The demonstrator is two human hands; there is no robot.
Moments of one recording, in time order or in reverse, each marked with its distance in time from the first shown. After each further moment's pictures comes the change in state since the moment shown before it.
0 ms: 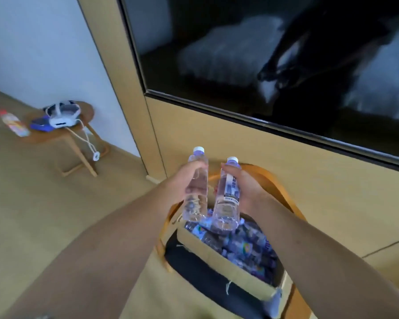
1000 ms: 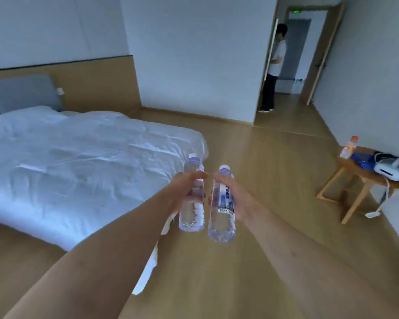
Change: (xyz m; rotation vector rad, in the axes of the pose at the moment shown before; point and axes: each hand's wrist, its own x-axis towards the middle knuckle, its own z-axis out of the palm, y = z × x) left_hand -0.698 -0.285 -0.498 -0.624 1.192 0.247; right_hand -0.346 0.533 0.582 -0.785 -1.156 0.402
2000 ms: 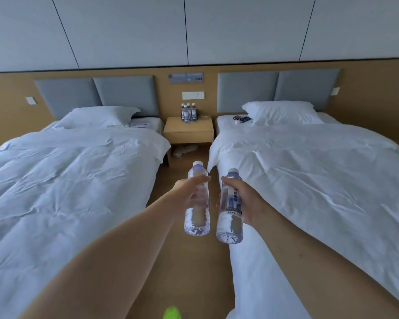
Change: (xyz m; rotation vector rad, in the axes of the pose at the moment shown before) left_hand -0.055 0.024 -0.575 -0.499 1.217 -0.021; right_hand 0.324 0.158 0.601 -0.485 -1.011 0.478
